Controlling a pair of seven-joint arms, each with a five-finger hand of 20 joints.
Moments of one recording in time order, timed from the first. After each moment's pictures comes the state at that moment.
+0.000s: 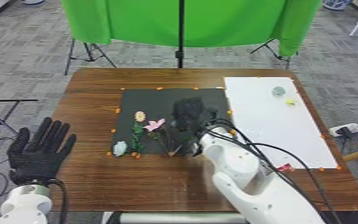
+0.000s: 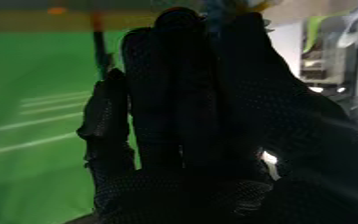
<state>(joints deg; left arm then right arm) 131.1 -57.2 -97.5 -127.6 -8.6 21.1 27.3 -80.1 -66.6 49.4 -105.9 -151.2 -9.0 15.5</state>
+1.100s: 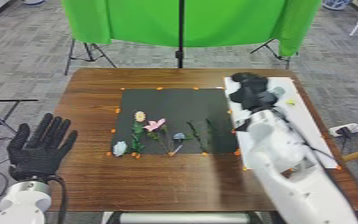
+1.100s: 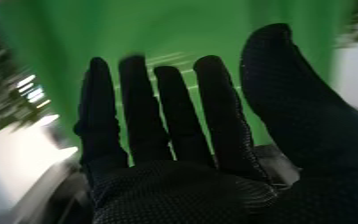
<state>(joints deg) 130.3 -57.3 -98.3 -127.8 -8.9 20.3 25.5 -84.4 -62.9 69.6 -107.2 -146.0 -3.3 28.4</state>
